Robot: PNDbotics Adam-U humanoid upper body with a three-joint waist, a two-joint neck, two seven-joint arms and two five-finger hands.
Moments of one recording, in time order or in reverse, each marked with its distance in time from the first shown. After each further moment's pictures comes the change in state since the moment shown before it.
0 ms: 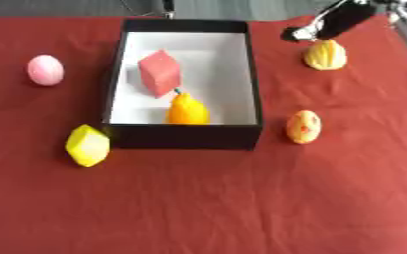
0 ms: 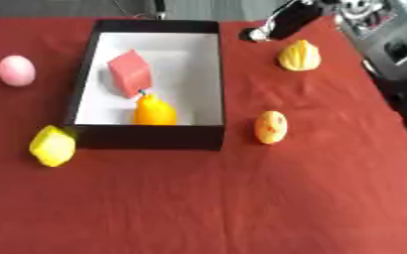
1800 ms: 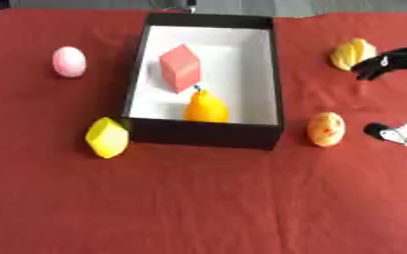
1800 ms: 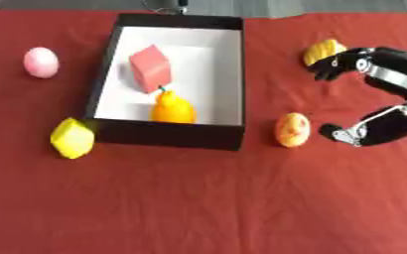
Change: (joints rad) left arm -0.011 0.000 -0.009 0.006 -0.001 0.011 -0.017; right arm 0.470 -0.241 -0.023 -0.400 -0.101 0.007 0.032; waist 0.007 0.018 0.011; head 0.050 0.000
